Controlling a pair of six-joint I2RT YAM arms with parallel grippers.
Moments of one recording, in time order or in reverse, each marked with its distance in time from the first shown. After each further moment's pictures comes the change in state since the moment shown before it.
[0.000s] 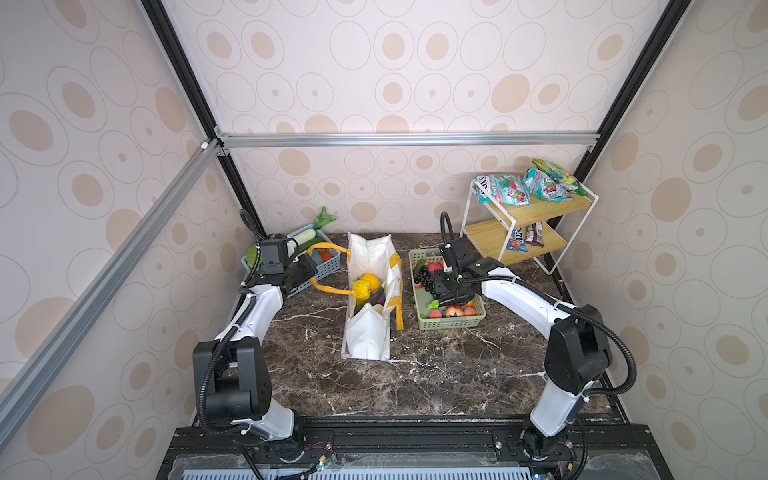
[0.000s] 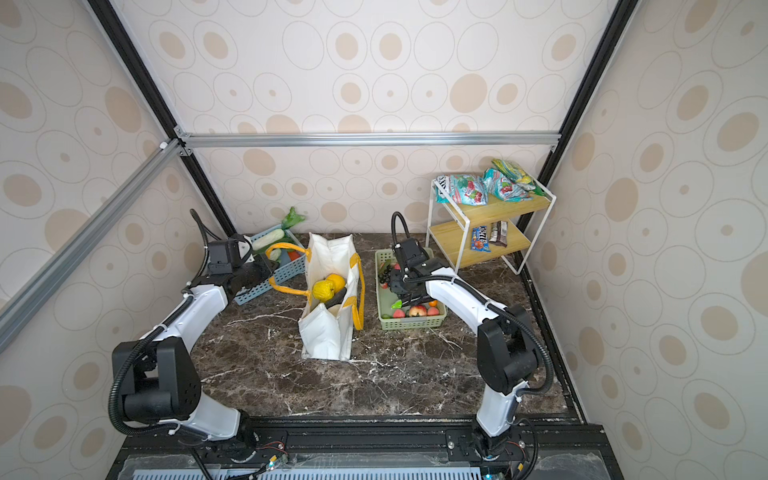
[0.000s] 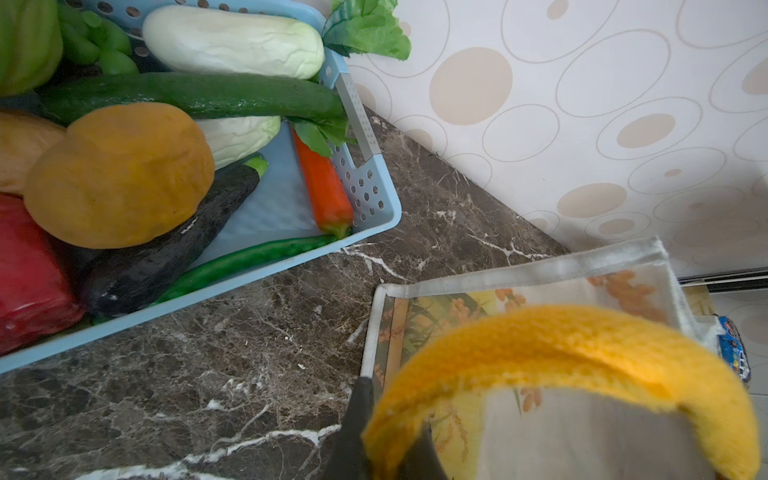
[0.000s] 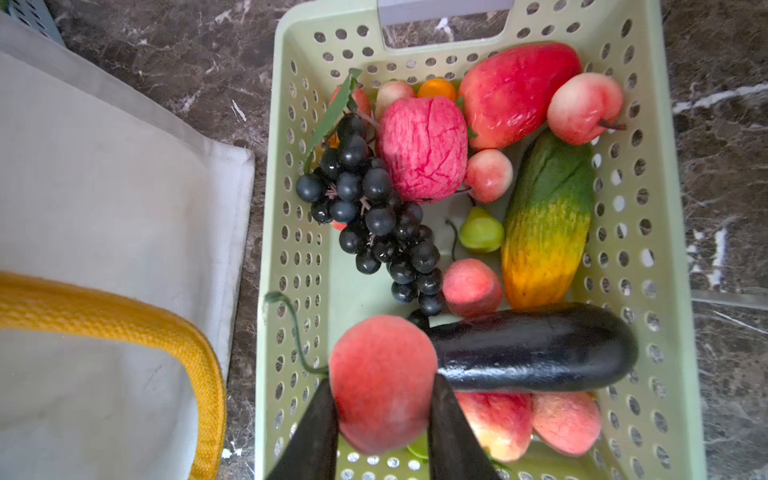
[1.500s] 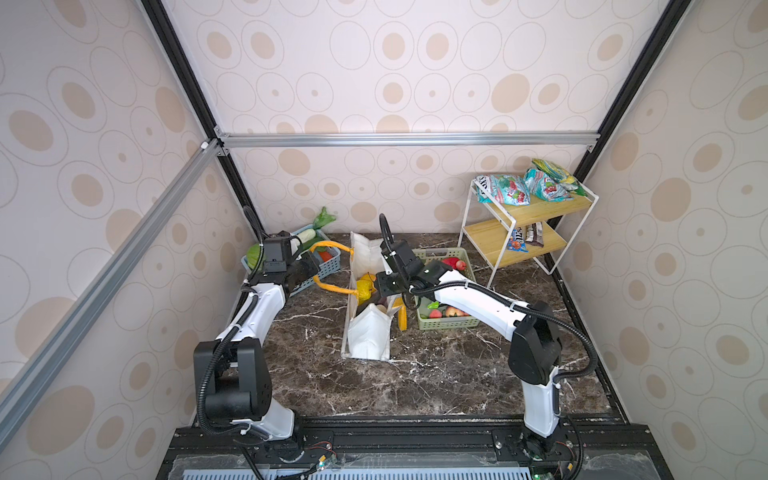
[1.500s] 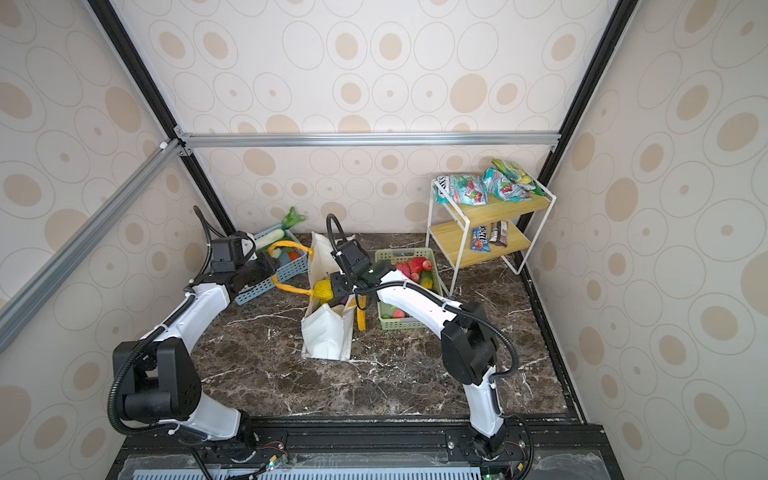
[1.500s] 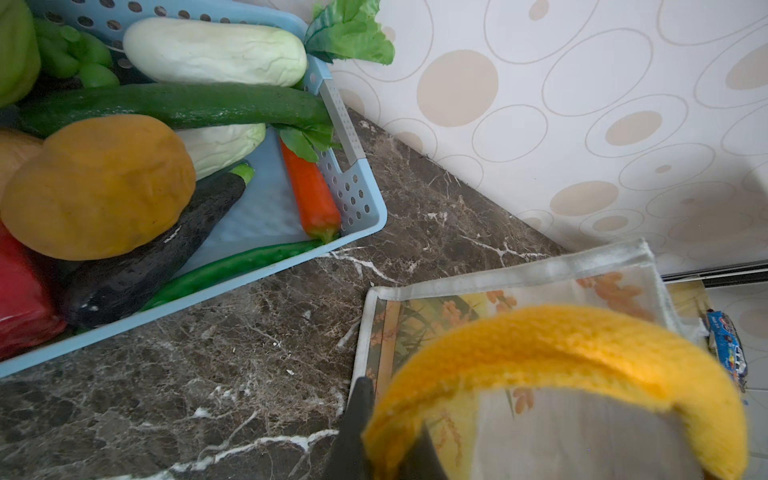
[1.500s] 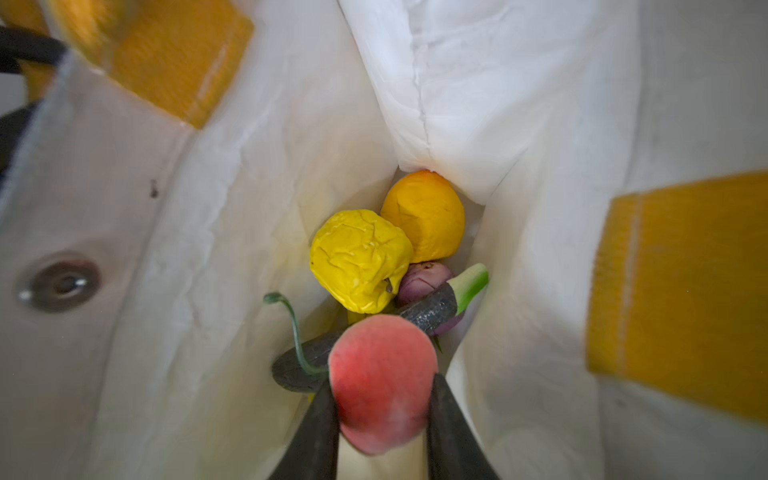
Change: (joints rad) left arm -0.026 0.000 0.019 -0.003 -0.018 0.000; right arm 0.303 0.243 0.332 0.066 -0.060 -0.002
